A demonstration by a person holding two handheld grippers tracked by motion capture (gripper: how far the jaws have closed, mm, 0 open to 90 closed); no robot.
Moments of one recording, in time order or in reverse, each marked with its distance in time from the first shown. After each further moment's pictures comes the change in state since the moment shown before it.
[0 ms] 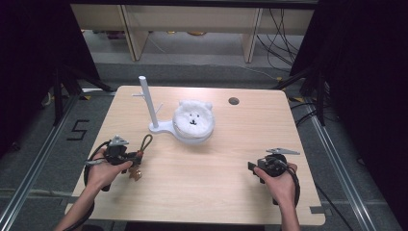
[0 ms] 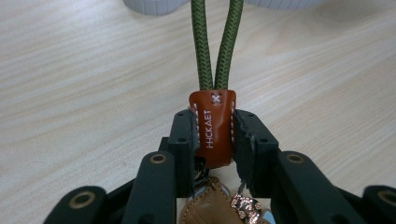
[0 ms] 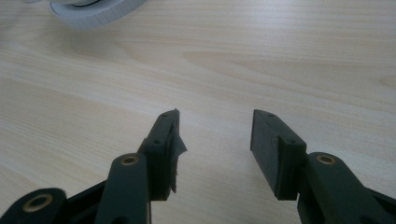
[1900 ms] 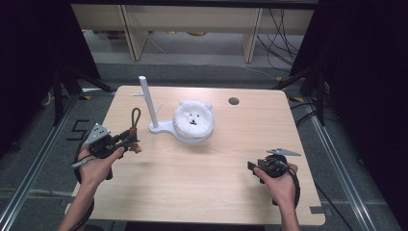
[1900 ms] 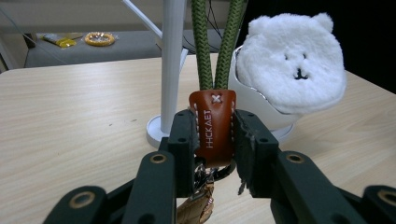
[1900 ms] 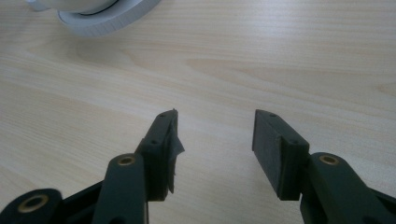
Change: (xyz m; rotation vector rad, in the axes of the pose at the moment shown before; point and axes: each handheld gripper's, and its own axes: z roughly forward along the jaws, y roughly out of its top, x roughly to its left) left arm -0.009 0.028 -0.046 -0.487 0.022 -0.074; right arm 0.000 -0.001 -0.001 -0.053 0.000 -0.022
